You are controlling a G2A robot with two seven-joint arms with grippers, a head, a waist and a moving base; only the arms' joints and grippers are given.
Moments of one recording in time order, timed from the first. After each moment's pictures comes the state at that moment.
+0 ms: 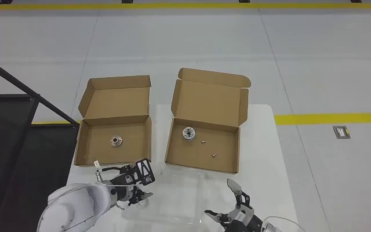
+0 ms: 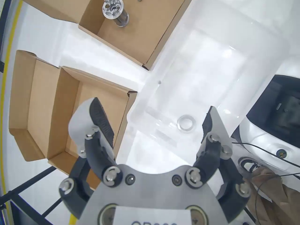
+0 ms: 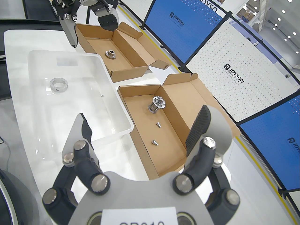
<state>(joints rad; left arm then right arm) 1.32 -1.04 -1.49 -2.14 1.19 -0.83 -0.99 -1.73 -1.23 1.38 -2.05 -2.08 -0.37 -0.38</state>
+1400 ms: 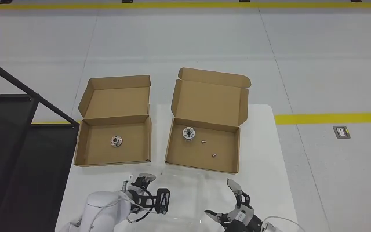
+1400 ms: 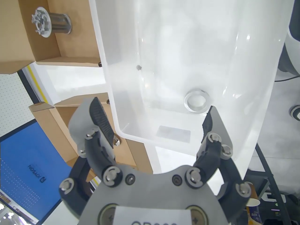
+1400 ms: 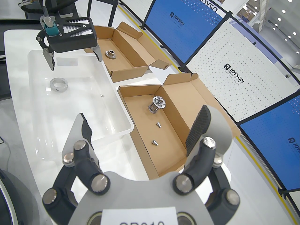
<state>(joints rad) 1.26 -0.91 -1.15 -2.05 1.87 -0.99 -0.67 -1.73 -1.23 1.38 -2.05 -2.08 -0.37 -0.38</state>
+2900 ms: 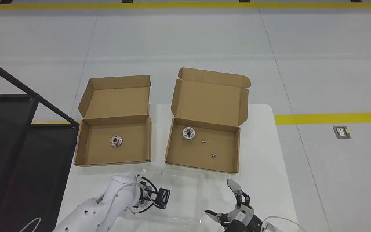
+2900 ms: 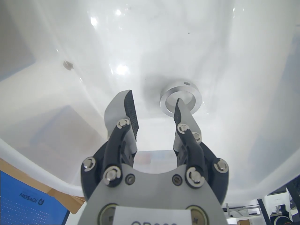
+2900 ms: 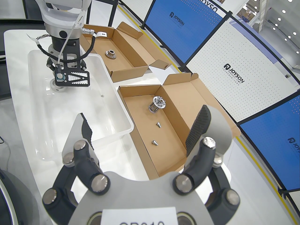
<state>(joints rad) 0.85 -0.86 -0.71 -1.67 1.60 -1.01 -0.81 -1.73 -1.23 1.38 -2.05 -2.08 -0.37 -0.38</state>
